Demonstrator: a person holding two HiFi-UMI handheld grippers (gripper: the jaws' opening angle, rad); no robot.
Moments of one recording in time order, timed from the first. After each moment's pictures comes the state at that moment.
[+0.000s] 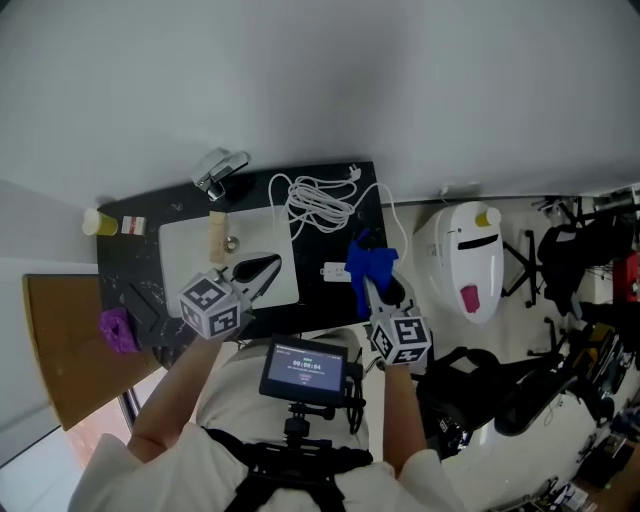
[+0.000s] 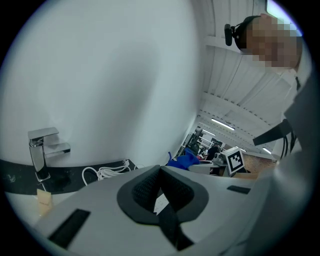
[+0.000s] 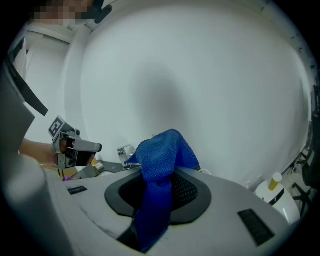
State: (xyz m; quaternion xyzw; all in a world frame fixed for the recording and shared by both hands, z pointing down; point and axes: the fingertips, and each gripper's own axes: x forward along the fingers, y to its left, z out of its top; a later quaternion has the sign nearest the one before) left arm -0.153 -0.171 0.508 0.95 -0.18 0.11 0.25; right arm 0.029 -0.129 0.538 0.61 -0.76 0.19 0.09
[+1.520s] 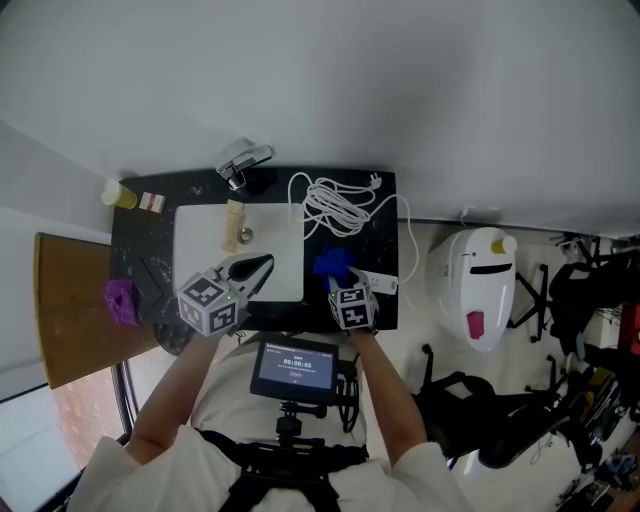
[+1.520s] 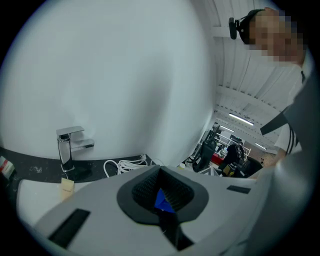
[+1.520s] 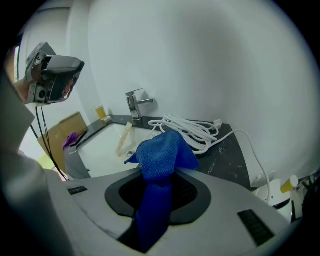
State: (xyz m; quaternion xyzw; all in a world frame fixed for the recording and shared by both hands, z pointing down) left arm -0.178 -0.157 0.528 0.92 -0.28 0.14 0.25; right arm -0.041 -0.151 0.728 0.49 -0.78 0.25 0.29
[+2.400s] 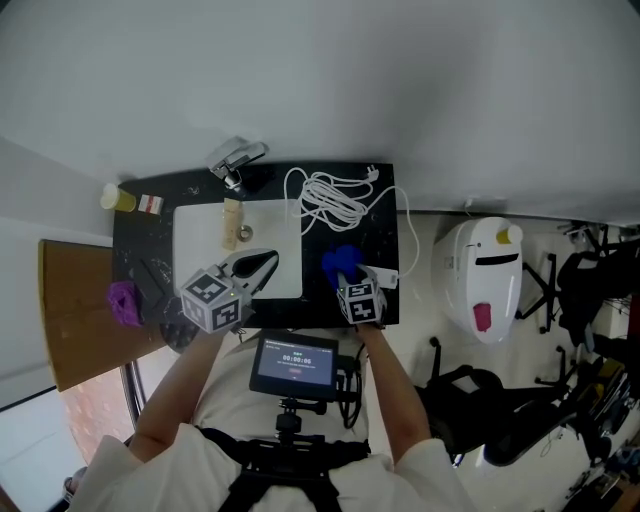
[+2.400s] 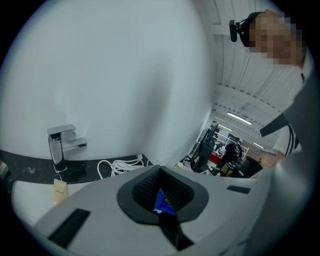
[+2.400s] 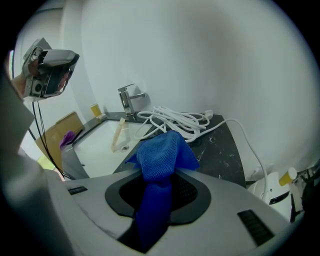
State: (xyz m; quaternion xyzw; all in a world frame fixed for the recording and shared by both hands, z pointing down) left arm -0.144 -0.161 0.532 0.92 -0.27 0.15 0.25; right arm 0.001 -0.149 0.751 0.50 -0.77 0.27 0.30
